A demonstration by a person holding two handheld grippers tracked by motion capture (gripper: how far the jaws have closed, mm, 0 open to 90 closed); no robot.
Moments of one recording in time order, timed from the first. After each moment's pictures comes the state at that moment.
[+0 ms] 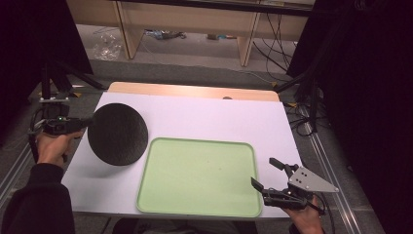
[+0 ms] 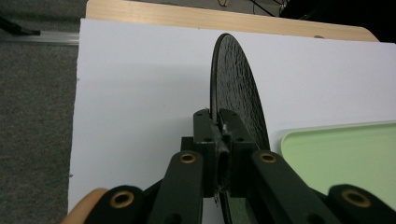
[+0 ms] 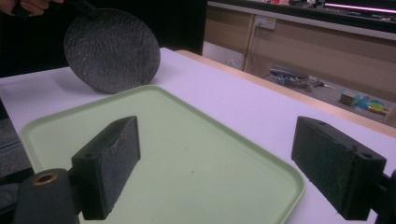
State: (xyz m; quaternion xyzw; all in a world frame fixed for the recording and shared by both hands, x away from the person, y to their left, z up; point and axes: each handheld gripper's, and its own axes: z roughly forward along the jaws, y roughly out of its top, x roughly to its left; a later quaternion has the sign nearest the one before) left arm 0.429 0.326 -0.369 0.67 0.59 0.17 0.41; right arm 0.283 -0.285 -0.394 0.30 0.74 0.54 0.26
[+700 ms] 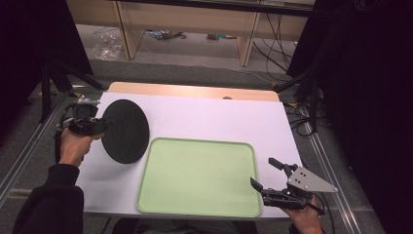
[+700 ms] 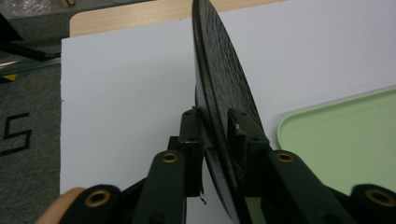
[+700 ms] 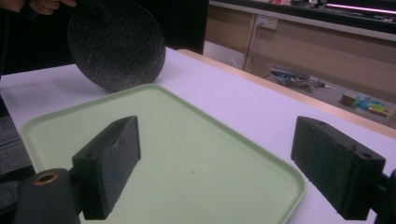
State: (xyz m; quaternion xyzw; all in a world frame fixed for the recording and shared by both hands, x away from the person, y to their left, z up) left arm 0.433 0.266 -0.369 0.74 0.55 0.22 0.32; right arm 0.284 -0.285 -0.394 0.29 0.75 0.53 0.27
